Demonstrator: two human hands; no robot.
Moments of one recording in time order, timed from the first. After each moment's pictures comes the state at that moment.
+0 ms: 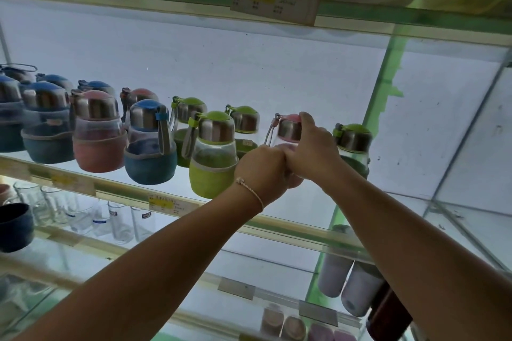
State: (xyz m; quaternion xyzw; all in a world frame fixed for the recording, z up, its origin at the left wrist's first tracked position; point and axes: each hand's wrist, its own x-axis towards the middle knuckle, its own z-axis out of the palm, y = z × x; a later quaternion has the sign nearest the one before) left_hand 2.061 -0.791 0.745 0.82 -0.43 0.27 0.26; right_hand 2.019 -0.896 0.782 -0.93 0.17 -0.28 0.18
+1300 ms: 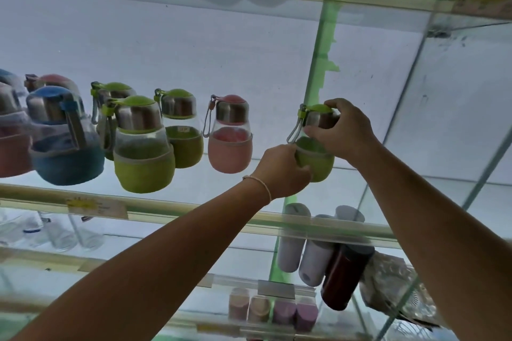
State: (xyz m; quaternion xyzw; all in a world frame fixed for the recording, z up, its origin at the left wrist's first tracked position) left_hand 1.997 -0.896 0.739 0.79 -0.46 0.02 0.40; right_hand 1.931 -1.020 0.792 -0.87 0.28 -0.34 0.23
